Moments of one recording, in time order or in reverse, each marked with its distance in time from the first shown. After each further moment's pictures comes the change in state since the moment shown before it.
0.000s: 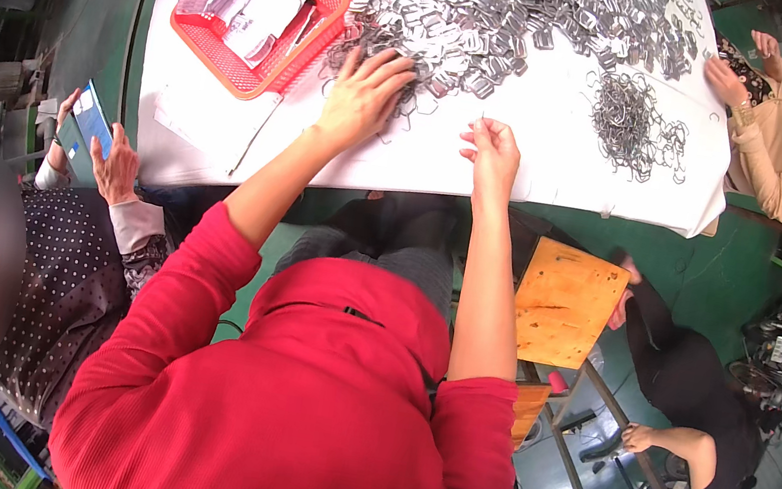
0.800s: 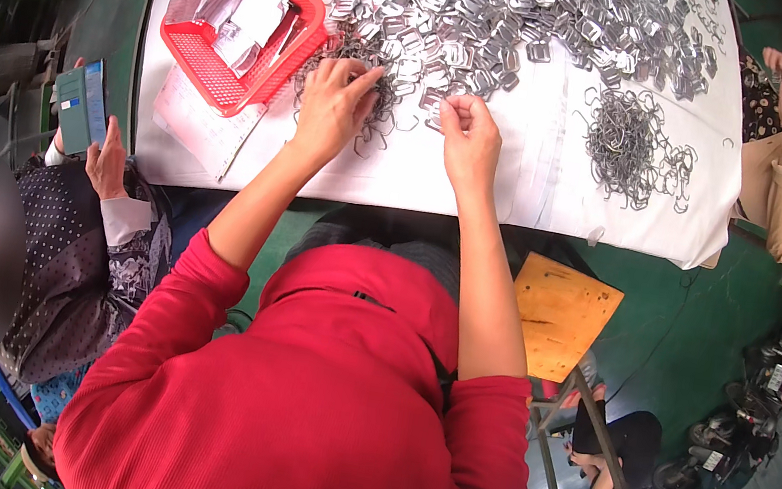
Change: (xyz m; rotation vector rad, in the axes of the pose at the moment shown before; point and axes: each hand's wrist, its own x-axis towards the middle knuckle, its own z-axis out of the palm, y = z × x) left_hand 0.013 0.027 -0.017 0.131 0.104 -0.209; right_hand 0.033 -0.020 0.007 -0.286 -0.209 -0.294
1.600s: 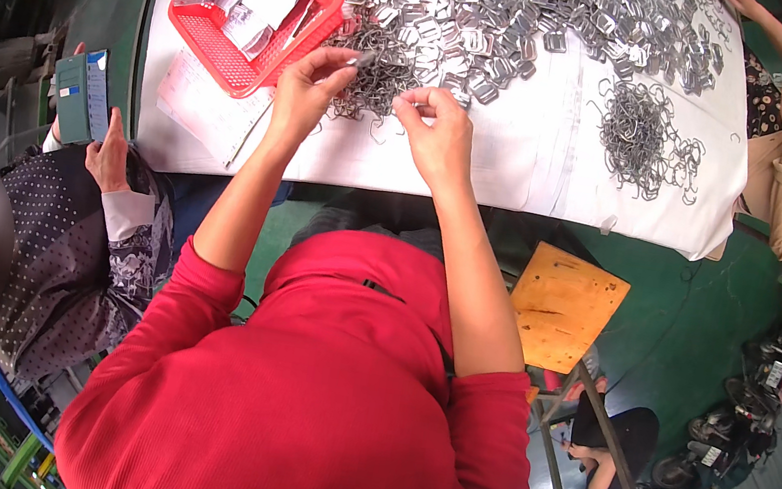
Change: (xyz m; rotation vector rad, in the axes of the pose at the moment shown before) left_hand -0.016 -0.027 -0.022 -0.989 -0.028 -0.681; right_hand -0.030 -0.023 0.042 -0.077 -0.135 -0.069
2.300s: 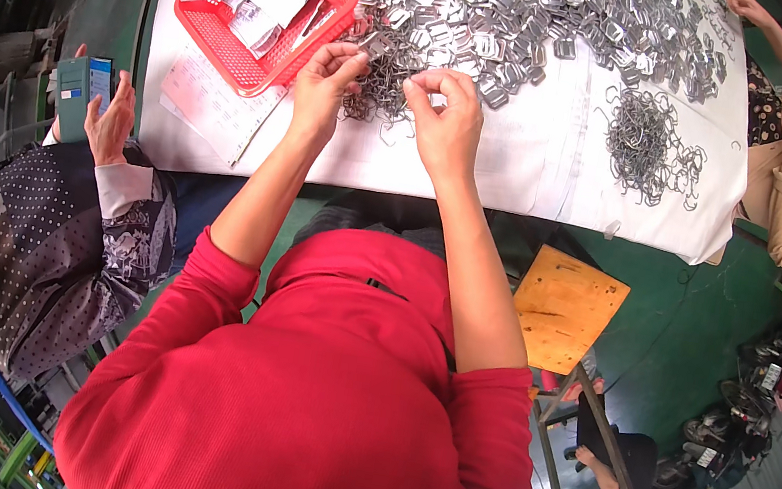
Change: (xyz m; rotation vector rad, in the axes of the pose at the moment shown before) left_hand 0.001 -0.016 0.015 -0.445 0.056 -0.107; right_hand 0.008 -0.011 0.011 -0.068 0.158 -0.218
